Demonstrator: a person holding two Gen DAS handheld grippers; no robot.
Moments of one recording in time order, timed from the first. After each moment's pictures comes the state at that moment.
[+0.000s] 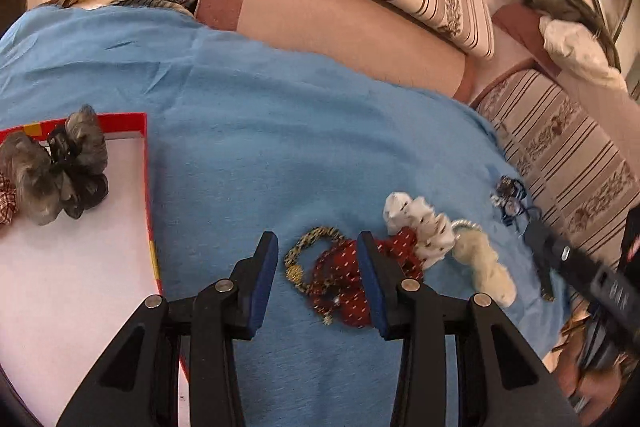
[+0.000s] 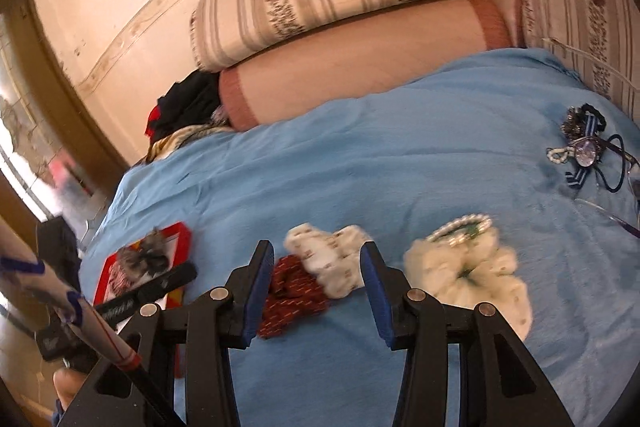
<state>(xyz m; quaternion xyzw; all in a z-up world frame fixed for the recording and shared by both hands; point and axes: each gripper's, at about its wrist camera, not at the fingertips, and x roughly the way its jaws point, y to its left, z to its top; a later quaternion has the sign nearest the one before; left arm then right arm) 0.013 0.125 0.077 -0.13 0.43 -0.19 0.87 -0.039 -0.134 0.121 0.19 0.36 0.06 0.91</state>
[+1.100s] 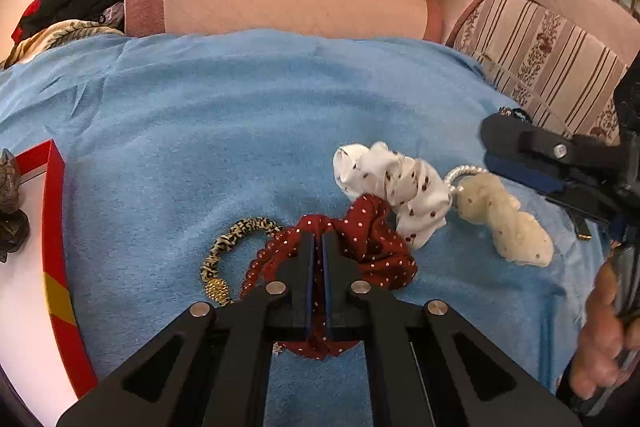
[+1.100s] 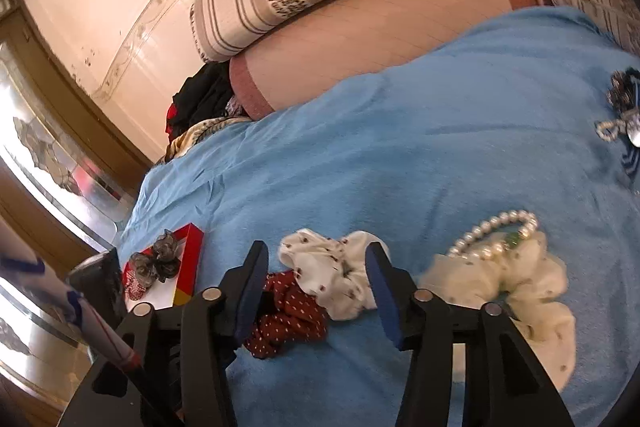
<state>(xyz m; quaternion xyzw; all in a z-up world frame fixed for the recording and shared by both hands) 0.023 0.045 0.043 -0.01 0.43 -0.24 0.87 0.001 -0.140 0.089 0.23 0.38 0.12 0.89</state>
